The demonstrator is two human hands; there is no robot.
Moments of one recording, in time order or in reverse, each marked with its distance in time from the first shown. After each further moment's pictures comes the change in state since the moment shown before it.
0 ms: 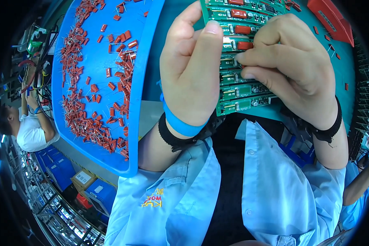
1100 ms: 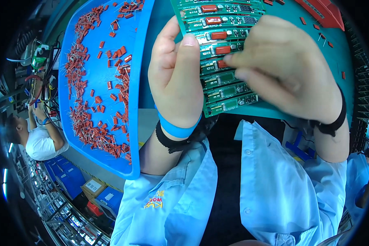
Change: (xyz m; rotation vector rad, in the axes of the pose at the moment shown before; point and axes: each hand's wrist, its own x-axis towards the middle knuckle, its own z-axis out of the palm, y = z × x) left_hand -0.002 0.002 0.002 0.092 -0.019 0.043; right_hand -0.009 0.000 -0.018 -0.006 -0.112 0.046
